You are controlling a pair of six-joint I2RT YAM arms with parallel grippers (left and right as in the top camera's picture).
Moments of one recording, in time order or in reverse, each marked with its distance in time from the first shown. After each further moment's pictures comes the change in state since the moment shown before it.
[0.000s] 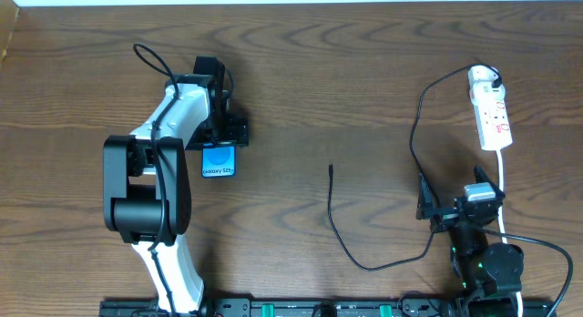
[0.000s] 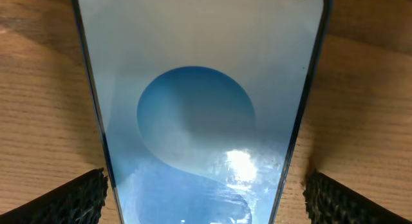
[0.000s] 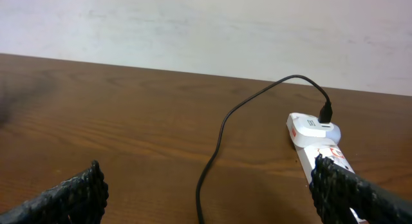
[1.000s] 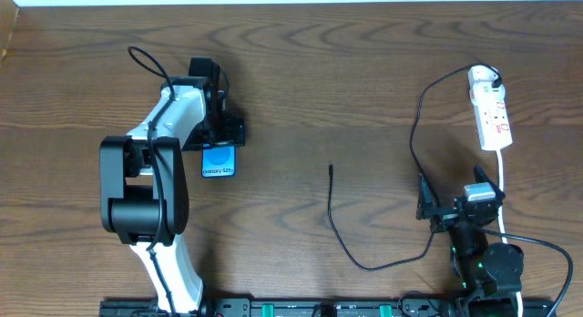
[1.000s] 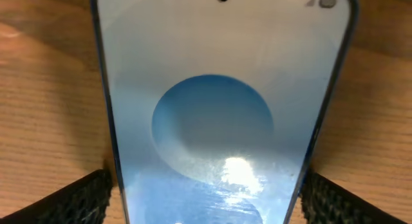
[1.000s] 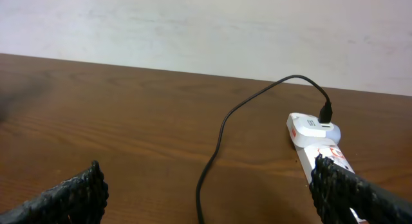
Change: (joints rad) left arm 0.019 -0.002 -0.020 0.032 0.008 -0.003; right arm 0.000 0.000 0.000 0.000 0.000 0.000
